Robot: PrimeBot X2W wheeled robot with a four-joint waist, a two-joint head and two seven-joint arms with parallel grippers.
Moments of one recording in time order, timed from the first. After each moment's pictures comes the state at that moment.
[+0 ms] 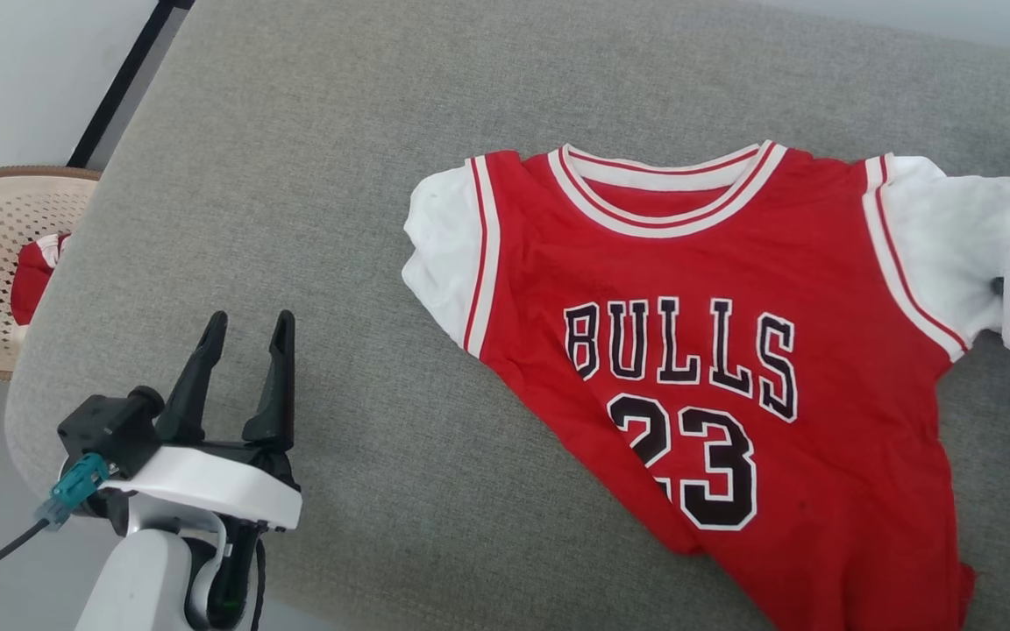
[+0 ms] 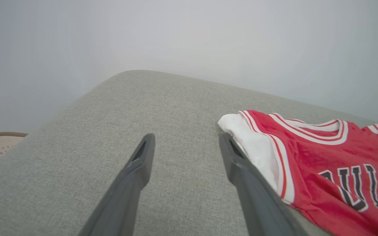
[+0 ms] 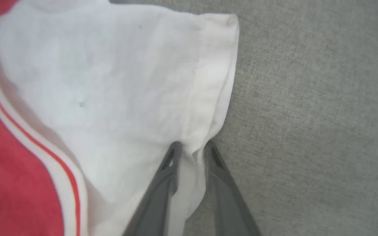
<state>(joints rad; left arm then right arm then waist) -0.24 0.22 -0.14 0.28 -0.47 -0.13 -0.26 -0.68 -0.40 -0.07 0.54 0.25 0.13 0.92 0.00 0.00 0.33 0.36</state>
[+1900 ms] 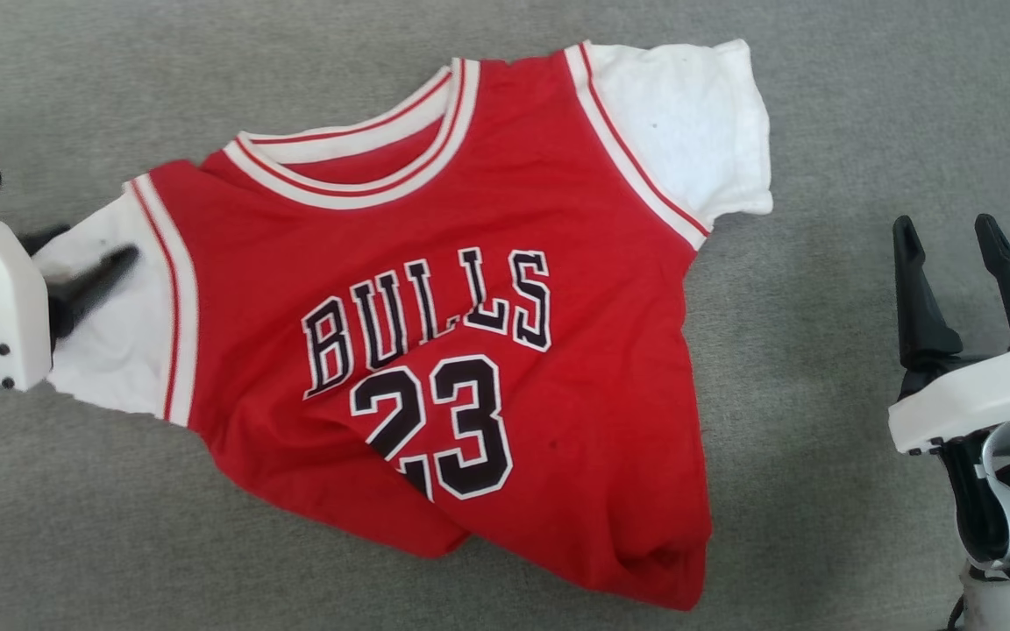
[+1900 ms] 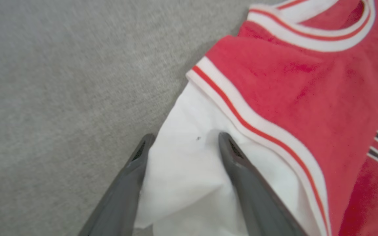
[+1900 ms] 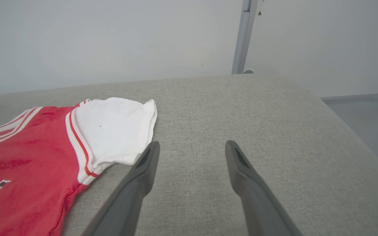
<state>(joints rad) -0.97 1.02 -1.06 0.37 -1.23 -0.13 0.30 -0.23 -0.05 -0.16 -0.12 0.19 0.13 0.18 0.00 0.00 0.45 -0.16</state>
